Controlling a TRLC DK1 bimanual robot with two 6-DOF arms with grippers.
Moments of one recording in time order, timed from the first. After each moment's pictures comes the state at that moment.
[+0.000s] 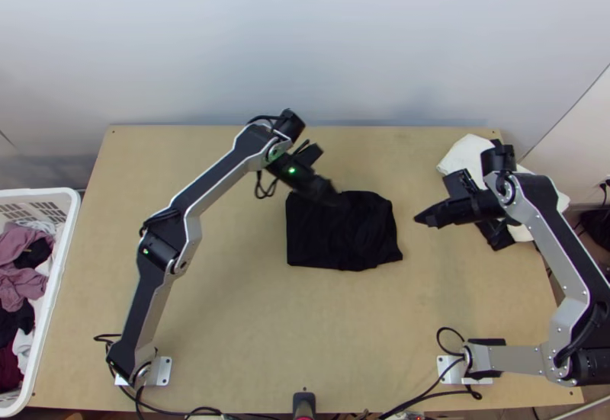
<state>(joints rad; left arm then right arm) -0.57 2.31 2.23 -1.13 0.99 0.09 0.03 1.45 1.19 -1.02 -0.62 -0.36</state>
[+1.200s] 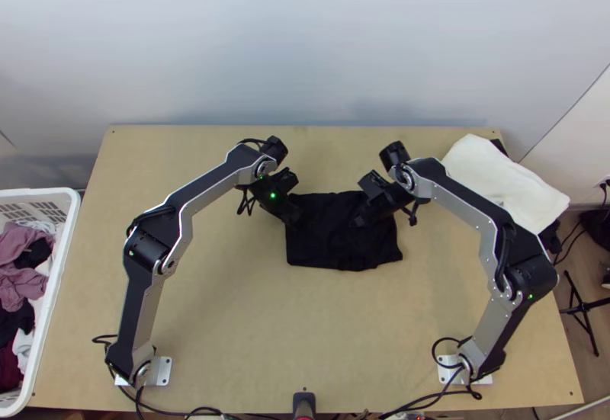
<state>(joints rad) -0.52 2.29 1.90 -1.05 0.48 0.20 0.38 1.90 1.38 -0.85 -0.61 -0.29</state>
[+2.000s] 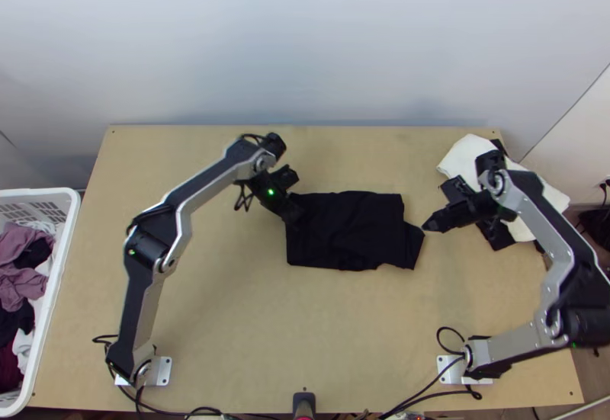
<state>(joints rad) -0.51 2.23 1.98 -1.19 0.60 0.29 -0.05 1.61 1.19 -1.04 -0.49 -0.52</state>
